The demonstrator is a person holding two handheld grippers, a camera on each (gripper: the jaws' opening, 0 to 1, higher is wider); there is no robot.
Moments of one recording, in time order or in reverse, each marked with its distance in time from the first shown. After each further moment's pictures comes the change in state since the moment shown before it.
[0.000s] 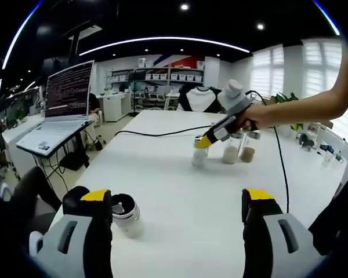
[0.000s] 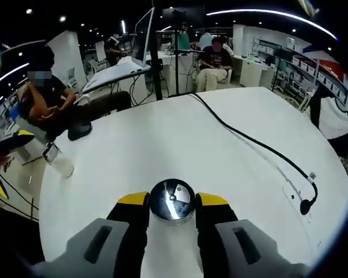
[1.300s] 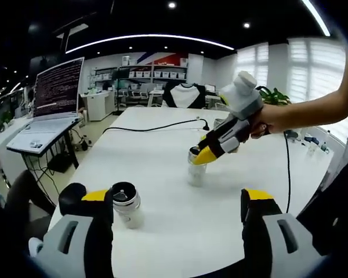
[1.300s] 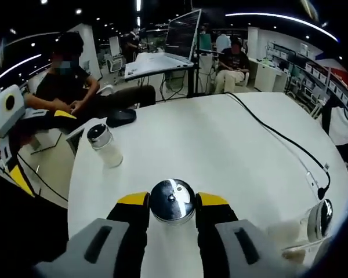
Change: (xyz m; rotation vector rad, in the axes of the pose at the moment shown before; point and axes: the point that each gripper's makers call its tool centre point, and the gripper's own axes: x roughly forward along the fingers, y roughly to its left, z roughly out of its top) left arm -0.019 0.003 -0.016 0.035 0.023 -0.131; right arm -0.020 0.128 -0.023 -0.059 0.010 0.075
